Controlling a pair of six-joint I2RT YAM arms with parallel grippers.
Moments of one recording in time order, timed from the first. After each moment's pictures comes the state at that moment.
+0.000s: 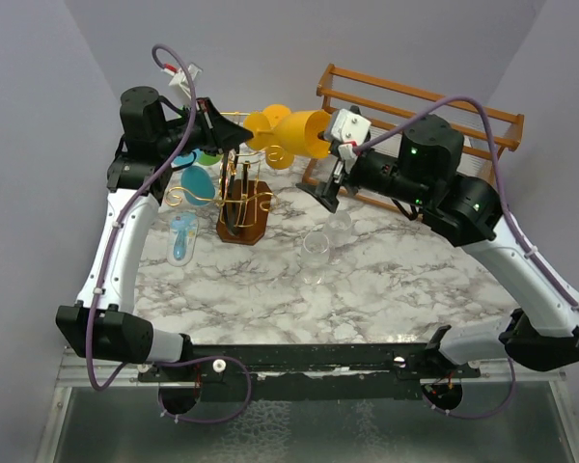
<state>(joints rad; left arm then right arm) -0.11 1.38 1.53 -0.28 0.86 -0.54 0.87 1.35 1.80 -0.57 -0.19 -0.45</state>
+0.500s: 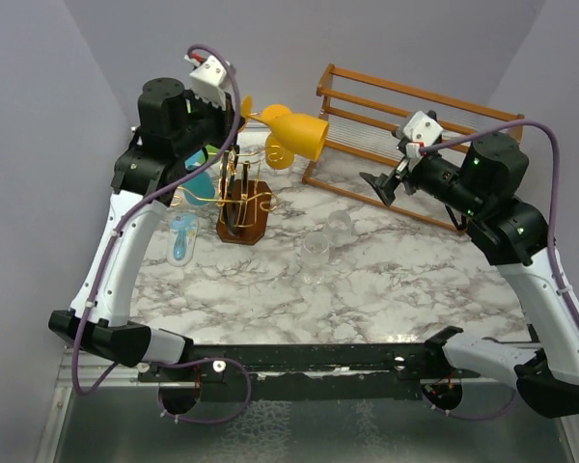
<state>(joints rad) -0.25 1.38 1.74 -0.55 0.33 -0.05 0.56 1.09 1.55 -0.54 -0.26 -0.48</state>
